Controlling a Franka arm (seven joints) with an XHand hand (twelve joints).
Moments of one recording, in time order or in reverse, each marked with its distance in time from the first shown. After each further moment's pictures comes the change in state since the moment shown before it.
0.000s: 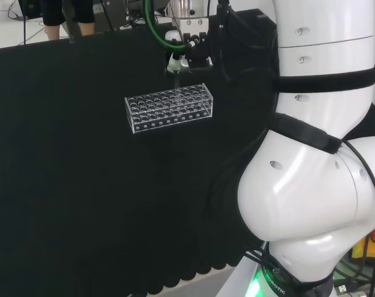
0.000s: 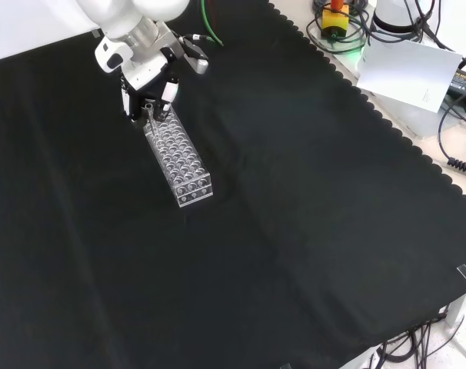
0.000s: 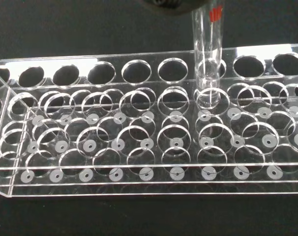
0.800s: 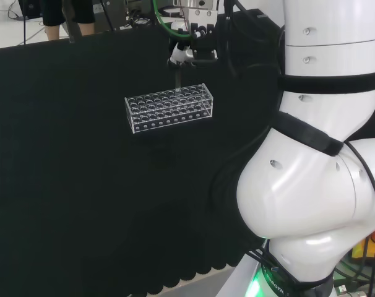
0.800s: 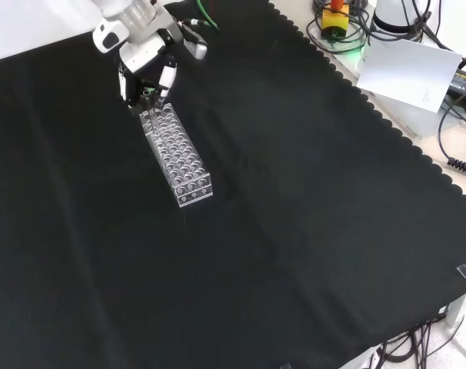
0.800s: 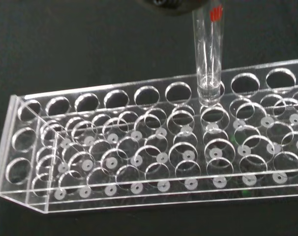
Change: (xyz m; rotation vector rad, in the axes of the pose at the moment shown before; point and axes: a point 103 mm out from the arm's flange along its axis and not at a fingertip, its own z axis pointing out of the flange) arm -0.006 -0.016 -0.026 -0.019 0.101 -0.002
